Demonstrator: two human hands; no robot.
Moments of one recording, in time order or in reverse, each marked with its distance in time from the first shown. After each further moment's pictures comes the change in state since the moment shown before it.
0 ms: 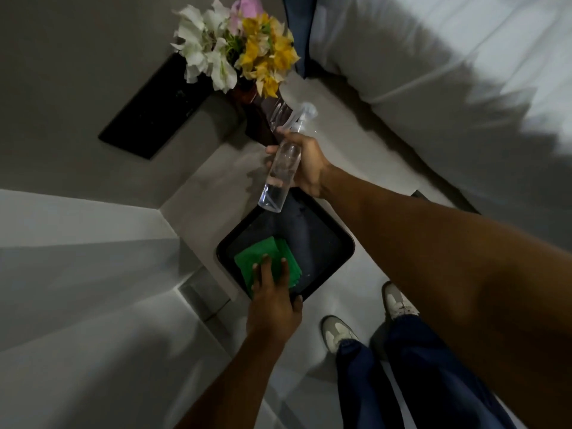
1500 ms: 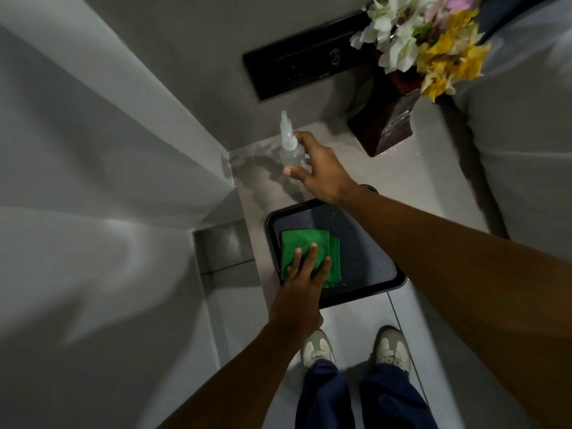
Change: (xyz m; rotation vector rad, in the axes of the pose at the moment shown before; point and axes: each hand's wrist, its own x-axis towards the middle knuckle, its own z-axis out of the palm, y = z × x) left_hand -0.001 -0.014 0.024 -0.265 0.132 0.043; right_hand 0.032 0.074 0.084 -1.340 -0.350 -0.543
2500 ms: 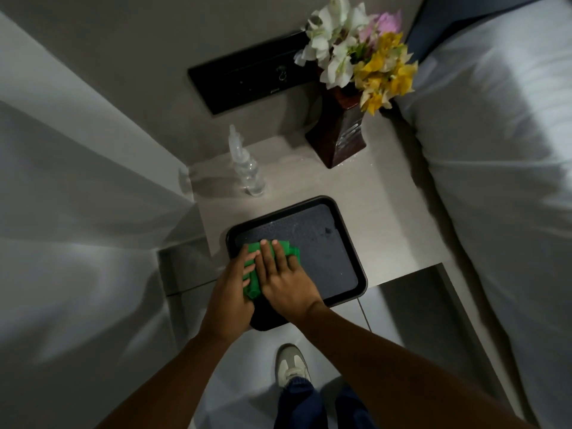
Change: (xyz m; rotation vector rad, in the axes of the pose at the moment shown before) left_hand 0.007 -0.040 -0.020 -0.546 0.326 -0.108; right_hand -0.150 0.033 0.076 -1.049 -0.357 -0.123
